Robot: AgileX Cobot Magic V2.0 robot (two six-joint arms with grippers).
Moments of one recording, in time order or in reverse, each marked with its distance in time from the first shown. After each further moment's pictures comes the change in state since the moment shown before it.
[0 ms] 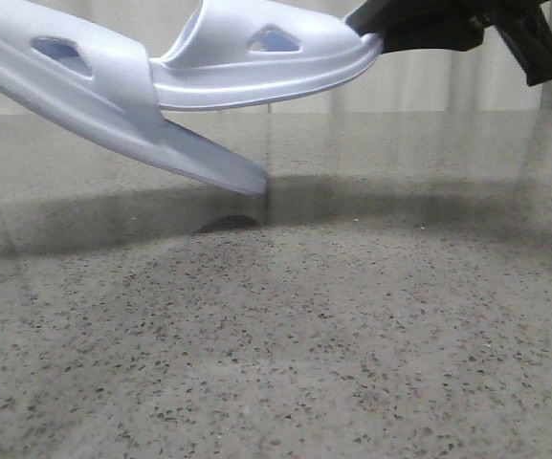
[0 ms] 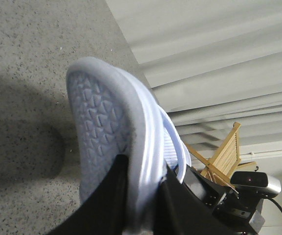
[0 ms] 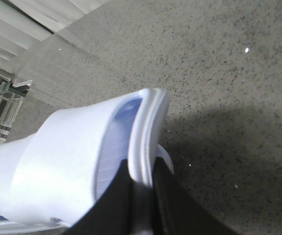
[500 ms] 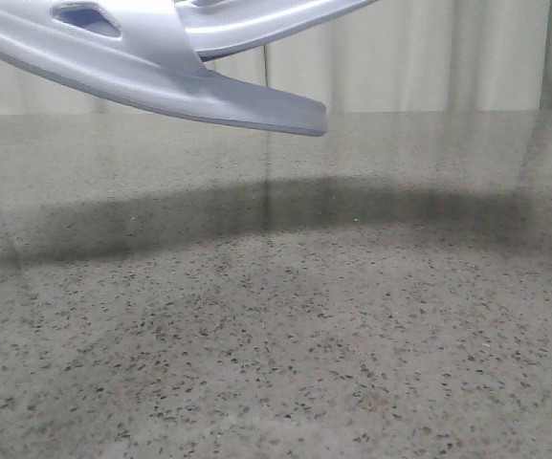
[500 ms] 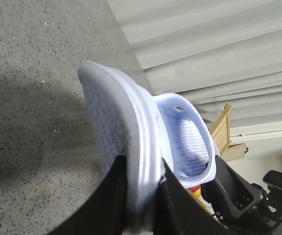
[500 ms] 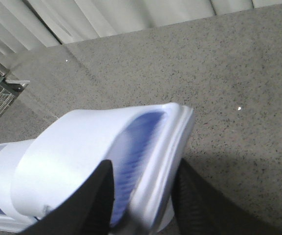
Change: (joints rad) left arm -0.002 0.003 0.000 0.000 0.063 -0.002; right arm 0.020 -0.154 0.000 -0.177 -0.070 -0.007
